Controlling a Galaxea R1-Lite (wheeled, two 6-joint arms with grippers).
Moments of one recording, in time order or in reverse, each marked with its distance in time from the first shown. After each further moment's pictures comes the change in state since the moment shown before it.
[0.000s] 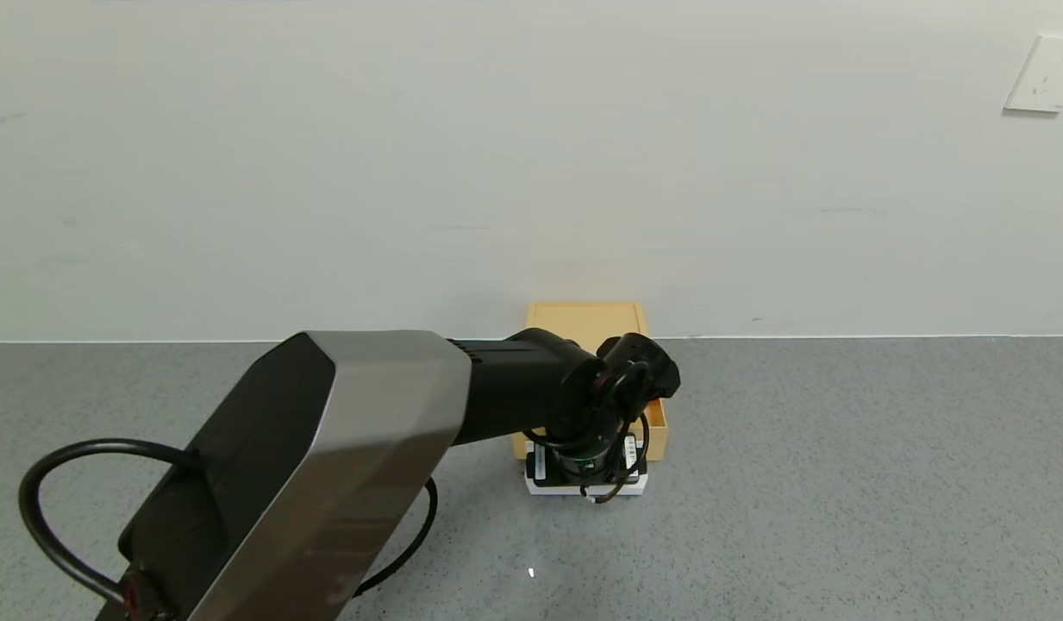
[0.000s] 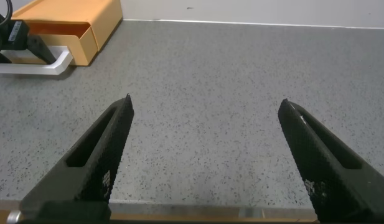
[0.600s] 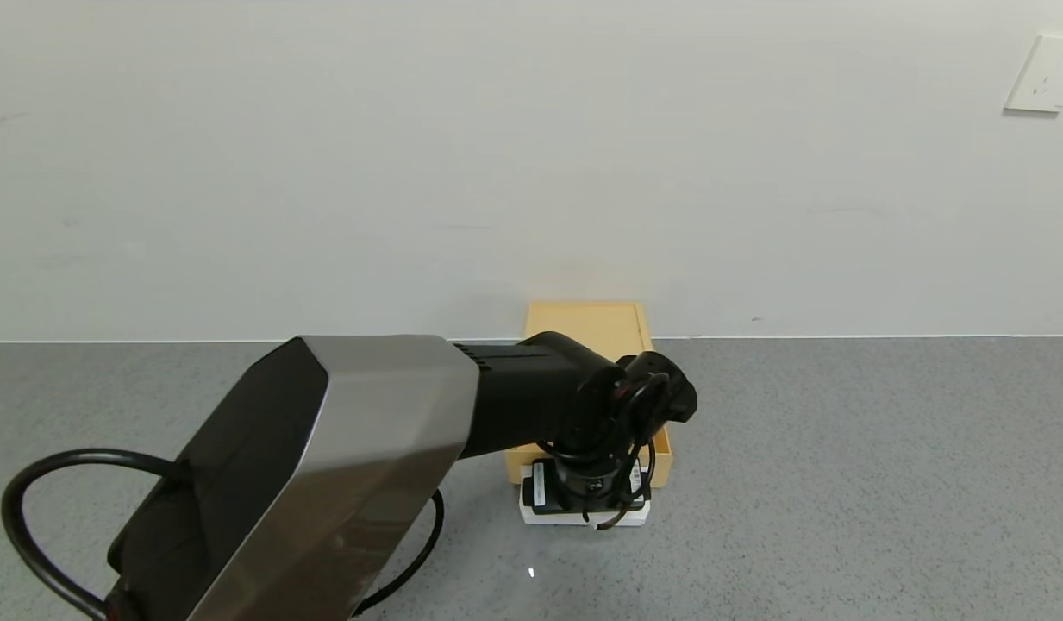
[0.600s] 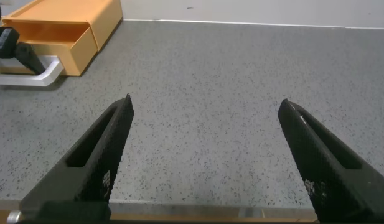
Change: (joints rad) left arm -0.045 -0.022 0.007 0.129 -0.001 -0.095; right arm 0.000 0.000 0.000 0.000 0.000 0.000
